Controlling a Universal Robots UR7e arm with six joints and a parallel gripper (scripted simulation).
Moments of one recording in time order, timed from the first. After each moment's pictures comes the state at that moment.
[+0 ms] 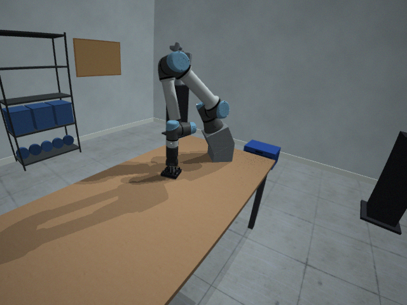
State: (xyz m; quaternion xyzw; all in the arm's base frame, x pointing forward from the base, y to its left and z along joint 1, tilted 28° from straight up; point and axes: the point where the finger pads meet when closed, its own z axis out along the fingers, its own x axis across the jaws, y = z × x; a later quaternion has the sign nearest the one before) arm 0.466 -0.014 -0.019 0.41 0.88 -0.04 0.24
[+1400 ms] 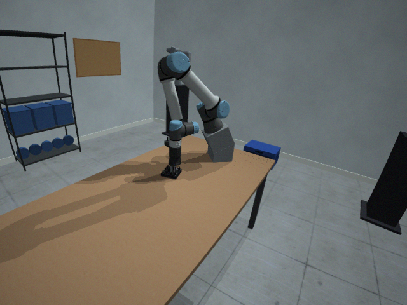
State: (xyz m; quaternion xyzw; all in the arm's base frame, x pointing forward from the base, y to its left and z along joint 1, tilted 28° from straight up) arm 0.466 -0.014 -0.019 0.04 0.97 -0.13 0.20
